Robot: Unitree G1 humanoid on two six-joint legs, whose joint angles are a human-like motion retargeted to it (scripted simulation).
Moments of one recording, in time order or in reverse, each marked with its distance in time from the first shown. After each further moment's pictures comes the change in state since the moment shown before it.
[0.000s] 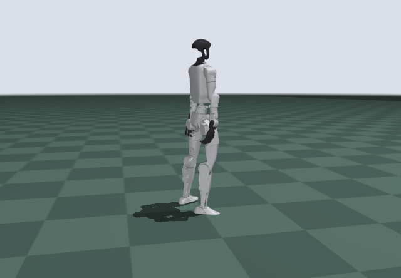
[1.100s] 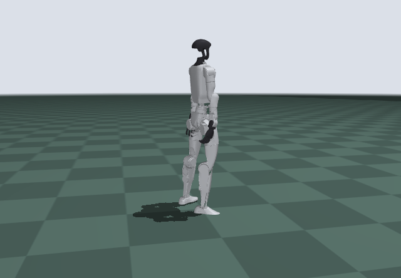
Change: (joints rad) left arm -0.012 -0.002 -0.013 0.005 -0.003 0.012 -0.023; right arm -0.007 0.002 0.001 -0.002 -0.031 0.017 0.043; waist -0.010 0.006 0.000; left_leg 0.008 -0.001 0.013 -0.005 -0.001 0.005; right_leg -0.009 0.001 0.020 0.003 0.002 -0.001
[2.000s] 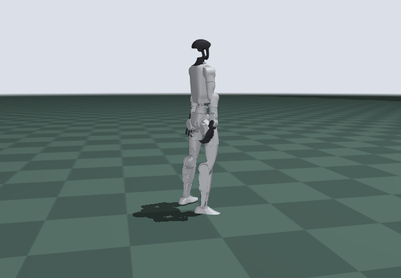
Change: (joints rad) left arm -0.005 0.012 -0.020 0.000 0.016 0.003 -0.007; right arm -0.008 -0.003 0.011 0.002 -0.020 -0.003 0.011; waist 0.002 0.000 0.007; left_leg 0.004 0.006 0.002 0.000 0.022 0.001; right_leg 0.001 0.004 0.003 0.003 0.001 -0.003
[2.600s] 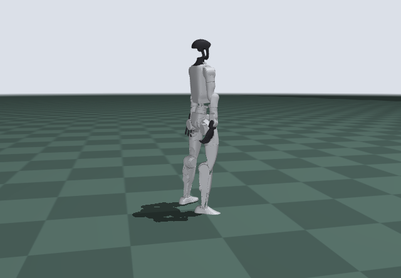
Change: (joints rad) left arm 0.005 -0.001 0.003 0.000 0.007 0.001 0.000; right arm 0.000 0.000 0.003 -0.001 -0.007 0.000 -0.001; waist 0.000 0.002 0.003; left_leg -0.004 0.001 -0.004 0.003 0.007 -0.001; right_leg 0.000 0.001 -0.003 0.000 0.001 -0.002
